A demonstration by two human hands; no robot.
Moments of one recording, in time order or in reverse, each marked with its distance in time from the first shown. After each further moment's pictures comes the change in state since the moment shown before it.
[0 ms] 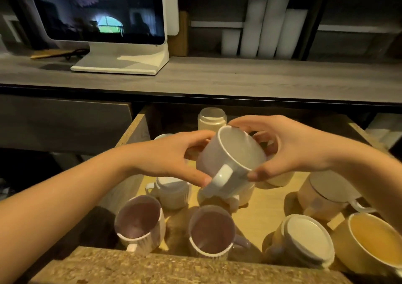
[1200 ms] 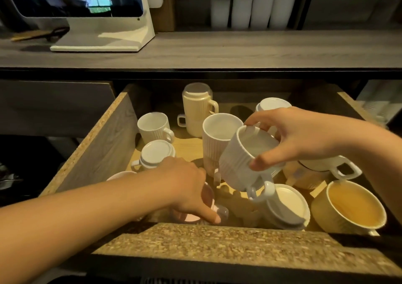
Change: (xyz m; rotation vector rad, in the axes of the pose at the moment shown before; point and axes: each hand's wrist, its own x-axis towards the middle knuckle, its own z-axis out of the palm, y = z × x) left_hand 0.027 0.023 0.098 0.918 -0.278 -0.478; right_hand -0.040 0.027 0.001 -0.177 -0.068 0.242
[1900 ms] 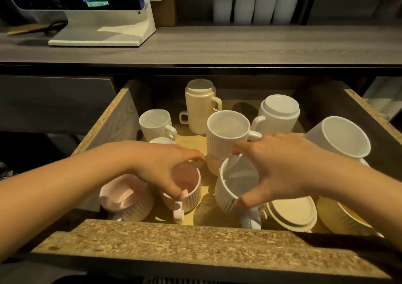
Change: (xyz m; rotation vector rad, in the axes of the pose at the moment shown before) left_hand 0.007 -0.069 -0.003 -0.277 -0.015 0.249; right_hand 0.006 -0.012 0.043 -0.524 0.025 -0.153
